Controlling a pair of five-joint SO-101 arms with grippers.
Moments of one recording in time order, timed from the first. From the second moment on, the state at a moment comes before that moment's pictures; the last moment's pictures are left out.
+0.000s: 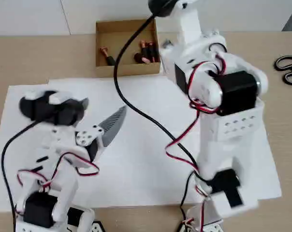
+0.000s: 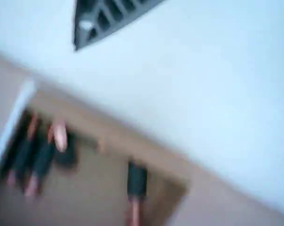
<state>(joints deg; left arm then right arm) 8.7 -79.8 52.8 54.2 9.8 -18.5 1.1 -56.8 98.2 8.9</state>
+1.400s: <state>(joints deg) 5.7 -103.4 95.6 53.0 9.5 -8.8 -103.1 96.0 41.8 5.5</state>
